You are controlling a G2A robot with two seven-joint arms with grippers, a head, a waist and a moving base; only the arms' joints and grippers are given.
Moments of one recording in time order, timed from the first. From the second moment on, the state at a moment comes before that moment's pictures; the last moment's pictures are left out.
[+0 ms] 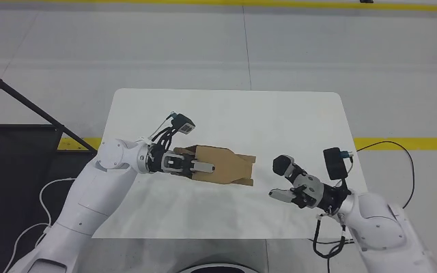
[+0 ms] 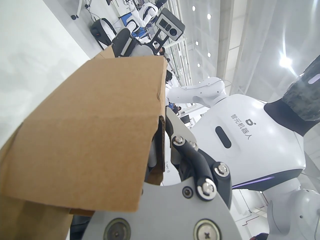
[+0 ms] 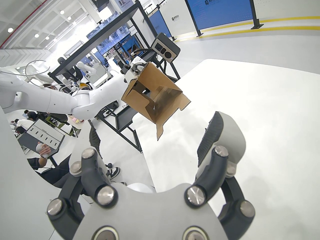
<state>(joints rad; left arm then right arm) 0.89 -1.06 -1.10 -1.41 -0.75 -0.41 -1.41 -1.44 -0.96 1.47 -1.97 -0.15 -0.70 0.63</state>
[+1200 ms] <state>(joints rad) 0.90 -1.07 -1.09 -1.42 -0.71 -0.41 -1.40 -1.17 -0.97 1.24 -1.78 0.21 -0.57 0.94</state>
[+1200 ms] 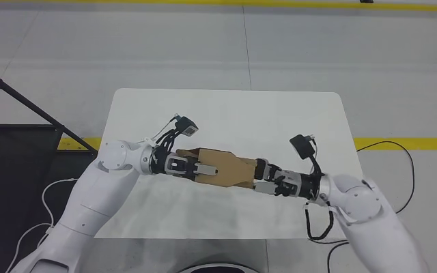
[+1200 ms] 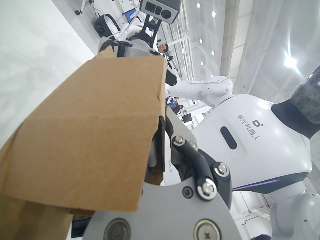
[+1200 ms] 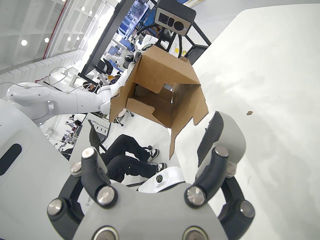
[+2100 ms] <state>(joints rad) 0.89 -1.08 -1.08 -1.40 -0.68 -0.41 -1.40 -1.17 -0.97 1.22 -1.83 0.19 -0.56 0.95</state>
